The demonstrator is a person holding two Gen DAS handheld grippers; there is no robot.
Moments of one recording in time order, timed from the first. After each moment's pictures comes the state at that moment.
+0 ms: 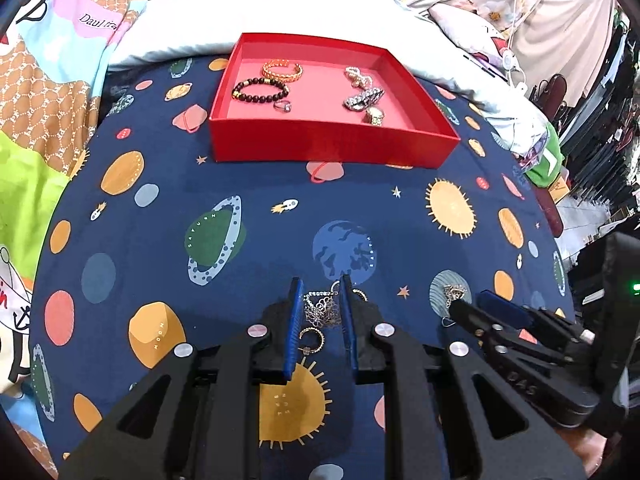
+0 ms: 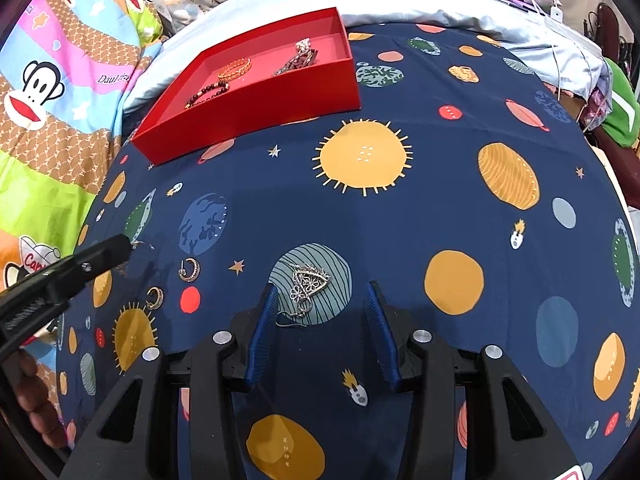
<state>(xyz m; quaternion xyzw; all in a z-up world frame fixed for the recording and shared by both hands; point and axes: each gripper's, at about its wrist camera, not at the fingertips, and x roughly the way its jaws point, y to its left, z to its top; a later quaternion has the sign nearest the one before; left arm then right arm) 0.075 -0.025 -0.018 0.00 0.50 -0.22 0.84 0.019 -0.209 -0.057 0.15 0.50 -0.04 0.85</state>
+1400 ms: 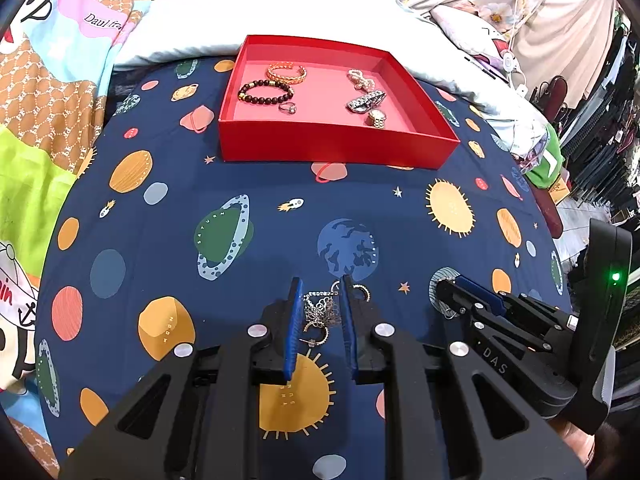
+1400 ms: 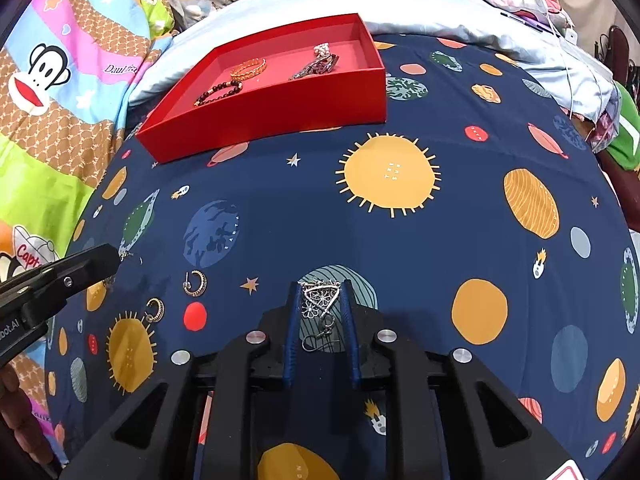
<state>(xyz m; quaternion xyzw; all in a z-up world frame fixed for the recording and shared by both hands) 0.072 -0.020 -0.015 0.00 0.50 -0.22 0.84 0.033 -0.197 -0.058 0.13 0.49 -0.04 0.86</state>
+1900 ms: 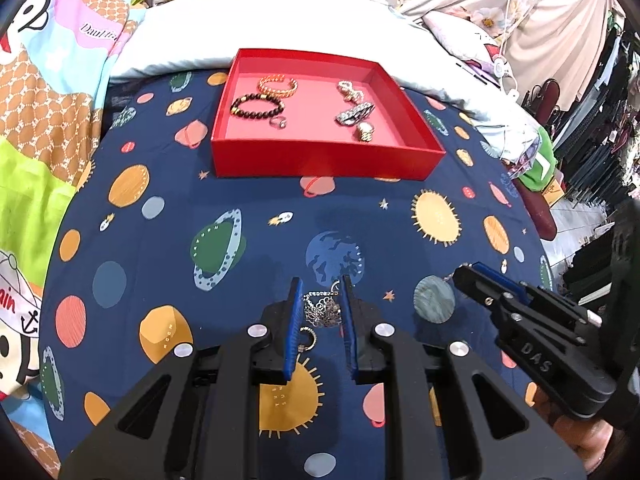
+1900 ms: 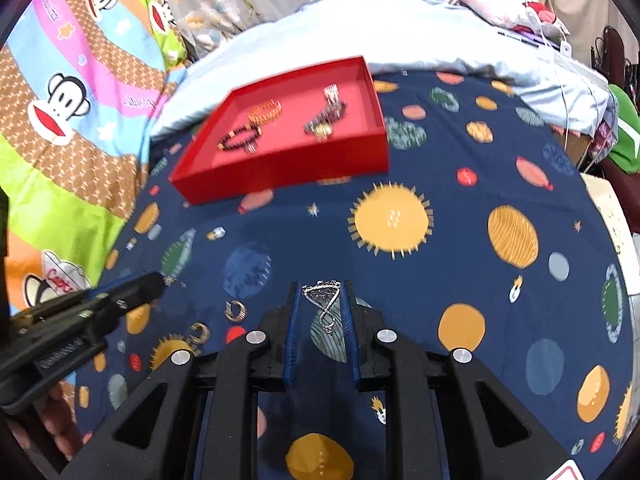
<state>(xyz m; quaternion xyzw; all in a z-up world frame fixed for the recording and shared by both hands) 0.070 -0.022 0.003 0.00 0.49 -0.23 0.84 0.023 -0.202 -0.008 0.15 0.44 -0.02 0.88</state>
